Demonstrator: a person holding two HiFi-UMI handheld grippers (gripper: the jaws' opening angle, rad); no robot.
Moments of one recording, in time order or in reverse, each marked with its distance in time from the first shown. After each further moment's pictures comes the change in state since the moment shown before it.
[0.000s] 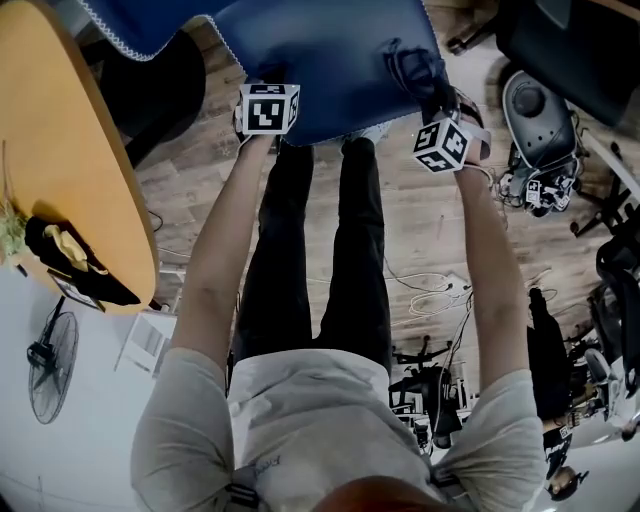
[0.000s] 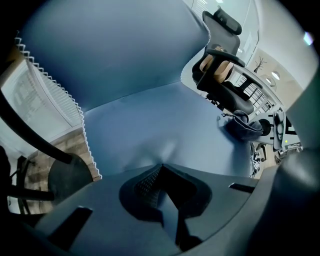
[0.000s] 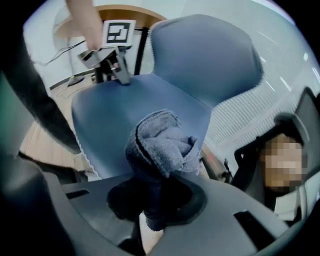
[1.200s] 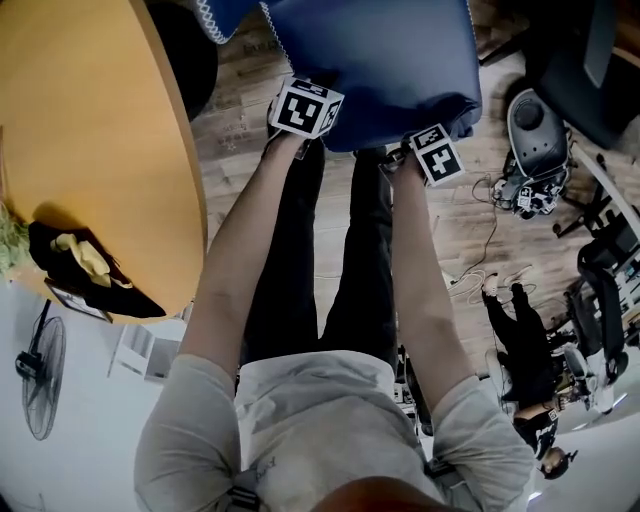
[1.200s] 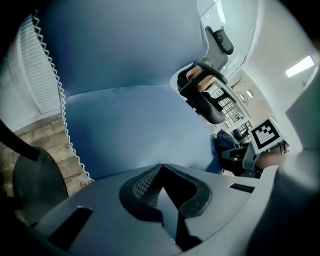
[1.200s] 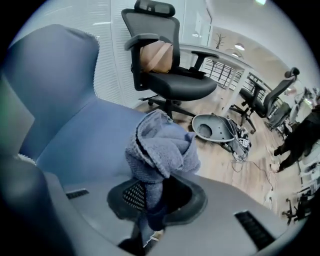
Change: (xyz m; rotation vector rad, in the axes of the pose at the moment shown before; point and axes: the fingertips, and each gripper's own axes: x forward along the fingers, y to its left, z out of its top) left arm -0.008 -0.008 -0.001 -0.010 0.010 -0.365; right arm -0.025 0.055 0.005 1.713 0.246 -0.502
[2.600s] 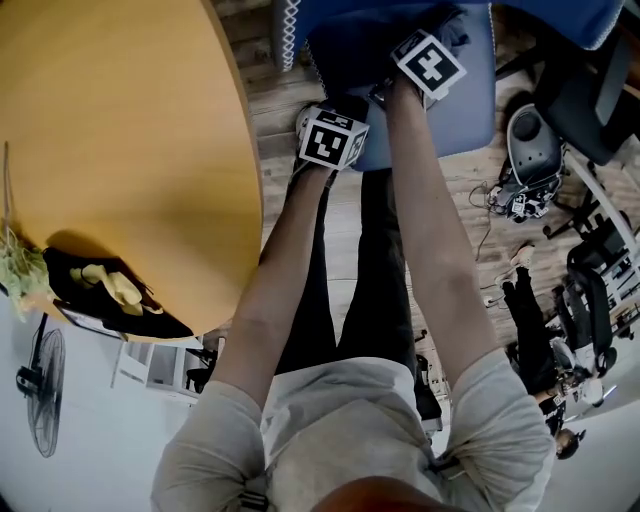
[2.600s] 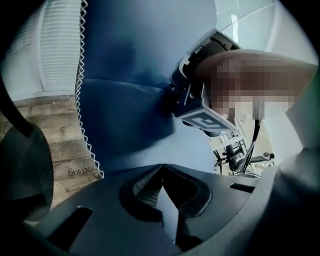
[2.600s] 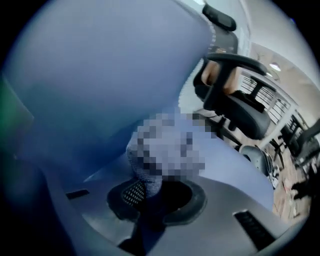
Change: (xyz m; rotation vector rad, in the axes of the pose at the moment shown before) left arm -0.012 -0.002 -0.006 -0.161 -0.058 -0.107; right arm 0.015 0.262 0.084 -0.279 -0.085 0.170
